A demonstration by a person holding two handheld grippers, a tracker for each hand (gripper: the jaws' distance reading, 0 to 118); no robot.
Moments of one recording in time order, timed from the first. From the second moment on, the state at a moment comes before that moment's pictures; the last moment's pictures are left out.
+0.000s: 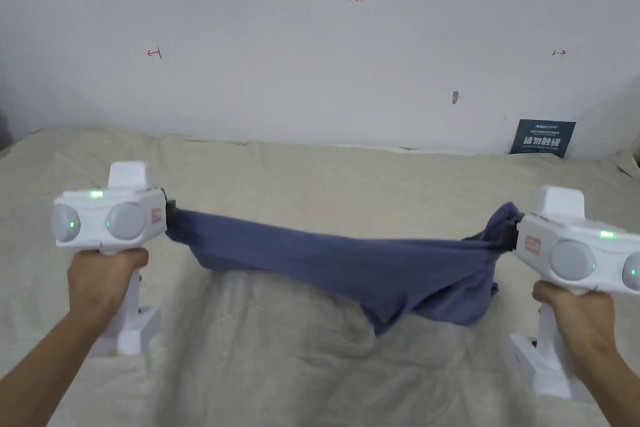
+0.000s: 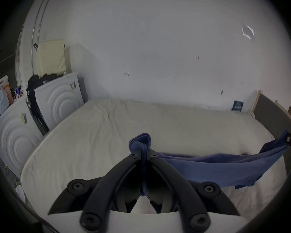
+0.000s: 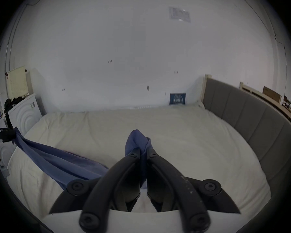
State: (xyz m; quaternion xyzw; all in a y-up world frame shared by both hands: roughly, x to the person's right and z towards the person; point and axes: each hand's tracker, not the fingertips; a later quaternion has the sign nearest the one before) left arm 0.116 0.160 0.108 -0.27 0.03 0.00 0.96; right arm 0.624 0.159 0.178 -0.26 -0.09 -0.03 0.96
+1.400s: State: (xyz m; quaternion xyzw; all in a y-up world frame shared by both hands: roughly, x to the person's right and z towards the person) left arm 0.098 0.046 0.396 -0.40 0.01 0.08 0.91; right arm 0.605 0.060 0.469 -0.34 -0.10 -0.05 0.93
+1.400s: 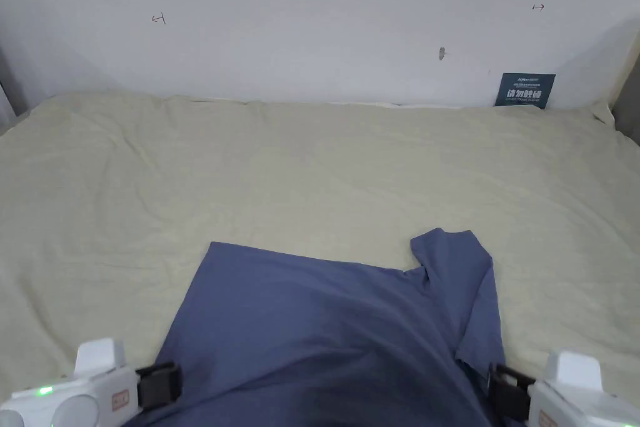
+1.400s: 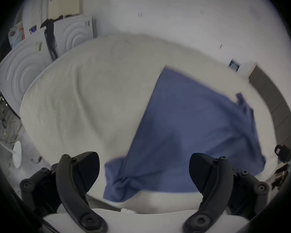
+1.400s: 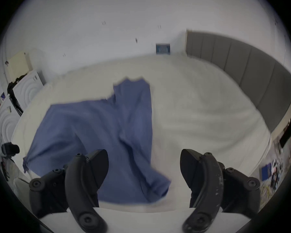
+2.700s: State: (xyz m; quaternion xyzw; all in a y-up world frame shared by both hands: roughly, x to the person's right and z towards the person) left arm 0.162 0.061 0.127 -0.41 -0.10 0.04 0.91; right arm 0.589 0.135 0.358 -0.16 -0.12 0.03 0.98
